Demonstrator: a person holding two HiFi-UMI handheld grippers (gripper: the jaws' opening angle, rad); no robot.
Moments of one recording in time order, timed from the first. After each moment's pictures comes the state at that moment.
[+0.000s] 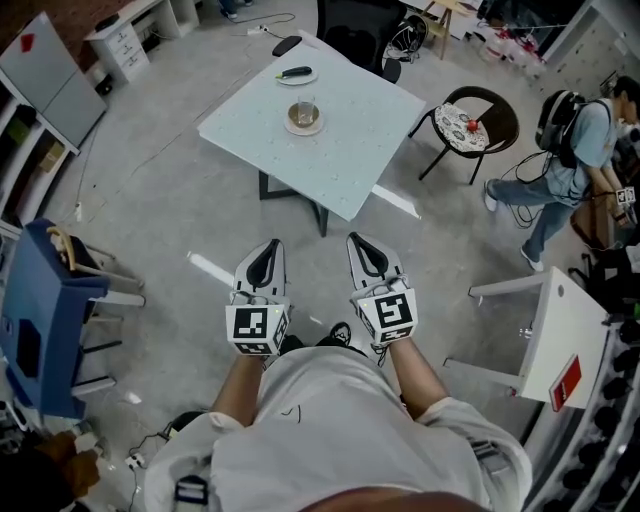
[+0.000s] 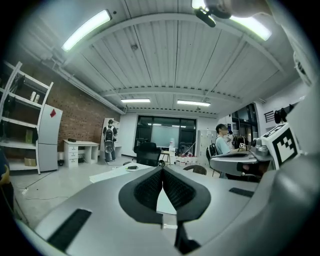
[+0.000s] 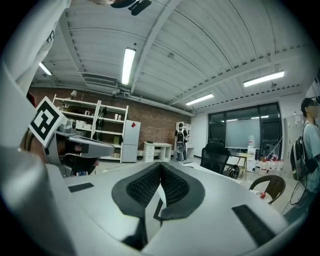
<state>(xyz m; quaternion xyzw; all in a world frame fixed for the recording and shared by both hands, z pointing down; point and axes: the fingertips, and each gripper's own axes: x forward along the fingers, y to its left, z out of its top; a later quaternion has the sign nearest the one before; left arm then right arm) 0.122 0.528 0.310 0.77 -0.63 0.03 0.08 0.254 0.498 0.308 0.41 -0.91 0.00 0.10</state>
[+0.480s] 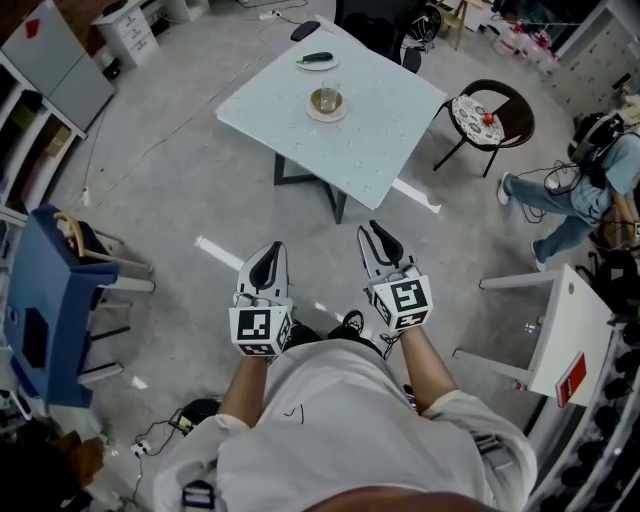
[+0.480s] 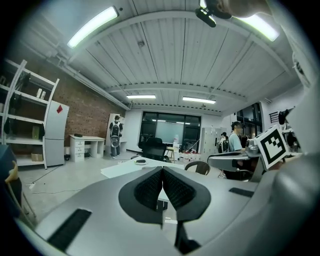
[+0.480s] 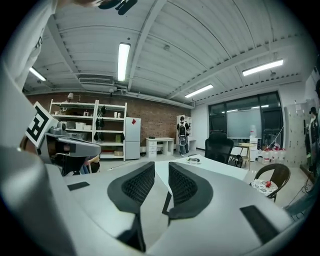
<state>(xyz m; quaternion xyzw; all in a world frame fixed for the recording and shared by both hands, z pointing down) 0.066 0.557 0.337 0.76 -0.64 0.04 0.10 0.218 0.495 0.338 0.40 -0.91 0.04 0.12</state>
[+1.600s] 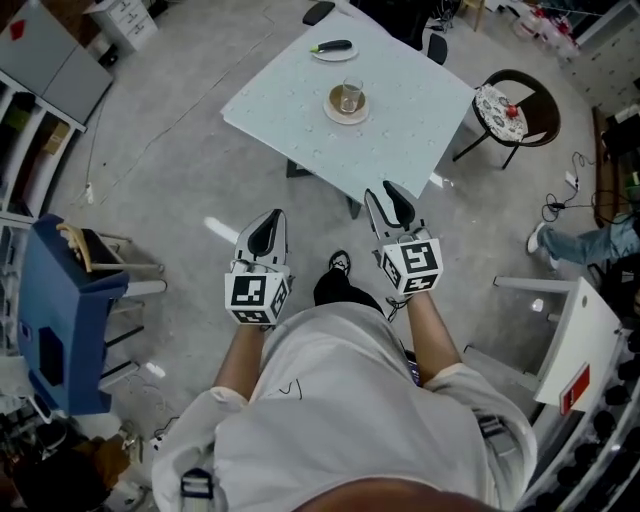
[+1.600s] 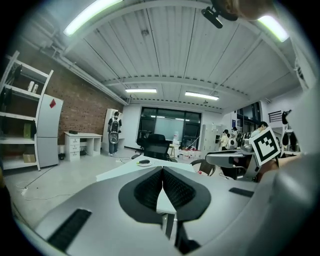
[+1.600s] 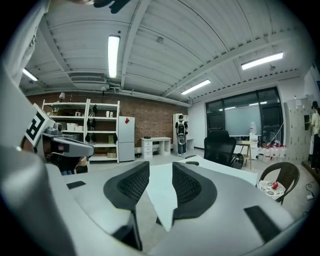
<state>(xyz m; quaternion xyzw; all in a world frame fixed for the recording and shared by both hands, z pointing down) -0.021 0.395 0.366 0.77 -0.62 0.05 0.12 0.147 0.320 0.365 0.42 -0.90 0.06 0.12</state>
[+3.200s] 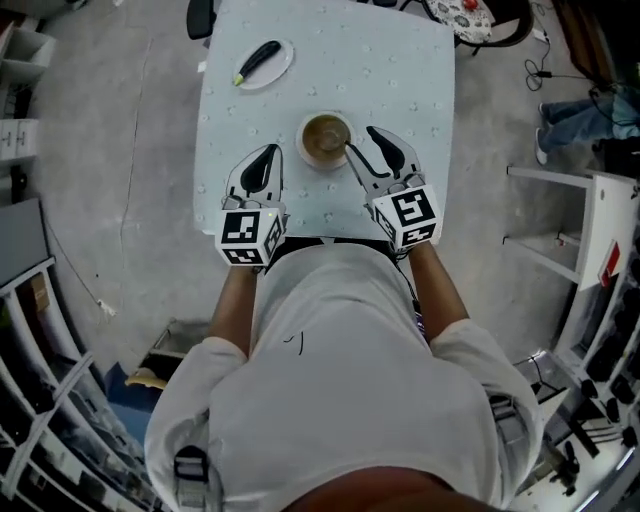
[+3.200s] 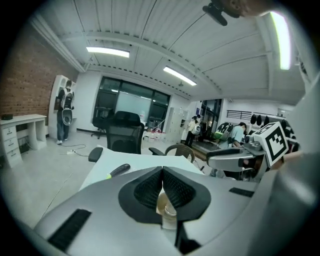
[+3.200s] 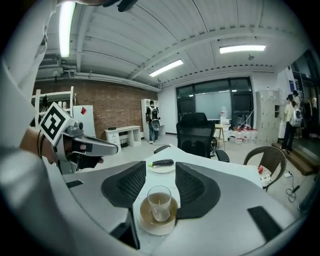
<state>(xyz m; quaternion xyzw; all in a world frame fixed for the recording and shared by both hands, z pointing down) -0.040 -0.078 0.435 0.90 -0.37 0.14 0.17 0.094 -0.043 0.429 0.57 -0.79 0.15 0.16</state>
